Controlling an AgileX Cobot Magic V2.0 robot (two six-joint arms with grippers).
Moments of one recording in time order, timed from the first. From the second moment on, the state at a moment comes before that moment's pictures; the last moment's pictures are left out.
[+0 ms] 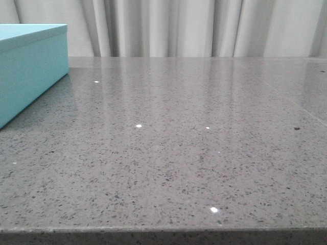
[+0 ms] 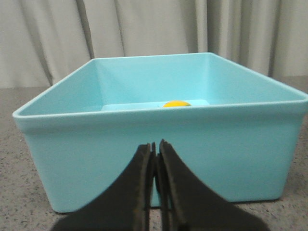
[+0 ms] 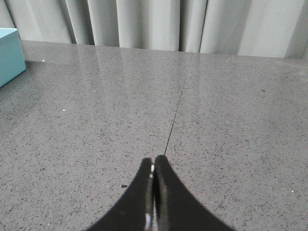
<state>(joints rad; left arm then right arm) 0.02 -0.01 0.00 -0.14 0.03 0.13 0.38 0.23 -0.47 -0.20 0.52 0.29</state>
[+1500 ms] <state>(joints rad) 0.03 -0.01 0.00 -0.14 0.05 0.13 0.35 0.23 -0.41 -0.21 0.38 0.29</state>
